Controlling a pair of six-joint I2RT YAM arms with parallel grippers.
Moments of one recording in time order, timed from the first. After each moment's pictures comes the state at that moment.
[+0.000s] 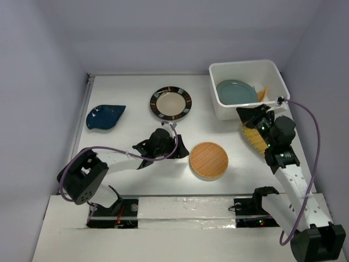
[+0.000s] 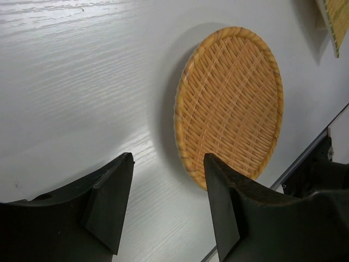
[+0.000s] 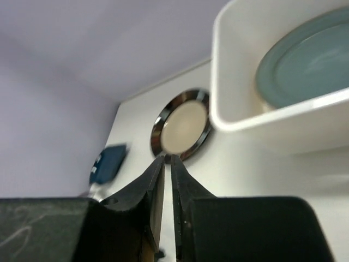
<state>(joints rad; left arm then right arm) -0.79 1.41 0.58 0.21 0.13 -0.74 0.09 0.78 0.65 0.13 -0.21 0.73</state>
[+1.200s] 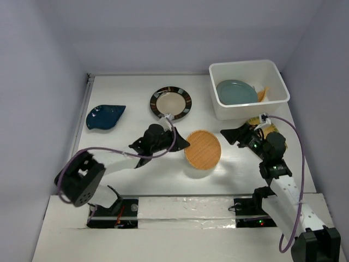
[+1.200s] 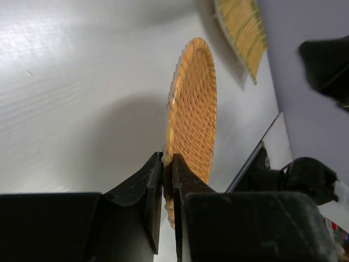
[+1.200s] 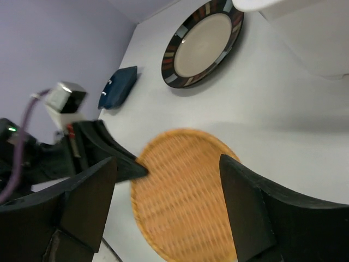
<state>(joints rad) -0.75 1.46 0.57 0.47 0.26 -0.84 0.13 0.67 0.35 0.23 -0.48 0.73</state>
